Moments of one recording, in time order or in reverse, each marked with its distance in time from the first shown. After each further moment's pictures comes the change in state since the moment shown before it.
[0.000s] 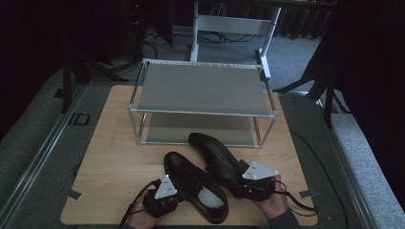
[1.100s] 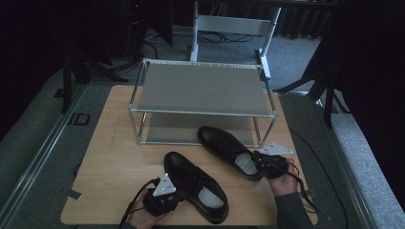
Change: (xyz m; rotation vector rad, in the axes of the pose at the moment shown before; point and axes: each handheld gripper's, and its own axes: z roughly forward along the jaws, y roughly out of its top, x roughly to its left) left arm 0.002 0.000 0.003 -0.012 -0.016 -0.024; right arm -0.072 -0.004 0.003 0.026 -0.181 0.214
